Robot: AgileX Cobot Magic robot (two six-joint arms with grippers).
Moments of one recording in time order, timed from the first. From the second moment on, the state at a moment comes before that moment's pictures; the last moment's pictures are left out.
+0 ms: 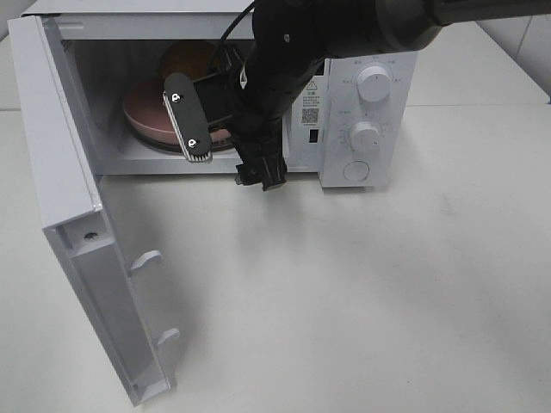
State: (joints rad) left arm 0.05 0.00 -0.50 -0.06 1.04 0.03; right arm 0.68 2.10 -1.58 -0.16 0.47 -1.17
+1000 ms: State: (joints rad) left arm 0.05 0.00 -0.50 -0.06 1.04 0.03; right arm 0.67 2.41 -2.00 -0.18 0.51 -1.09
